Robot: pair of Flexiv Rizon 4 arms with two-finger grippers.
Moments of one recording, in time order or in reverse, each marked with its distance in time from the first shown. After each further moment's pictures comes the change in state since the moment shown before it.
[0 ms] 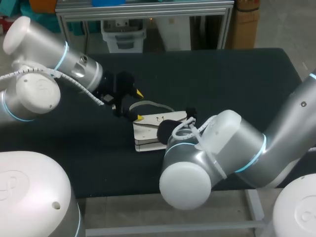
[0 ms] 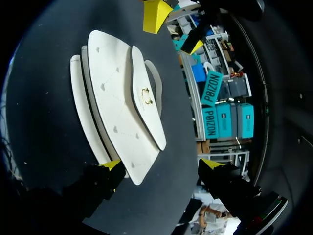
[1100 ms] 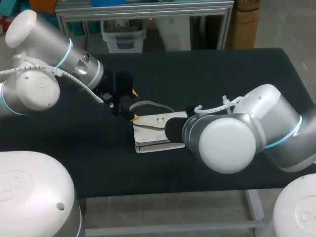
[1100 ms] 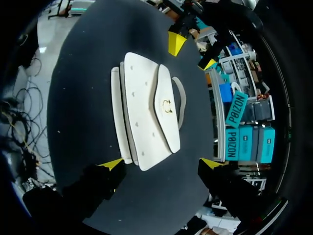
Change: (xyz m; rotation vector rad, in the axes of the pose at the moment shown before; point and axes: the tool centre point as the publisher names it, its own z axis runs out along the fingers) left arm -0.007 0.017 -0.008 -0.096 -0.016 -0.029; right arm 0.001 -0.003 -0.032 -0.148 0.251 -0.149
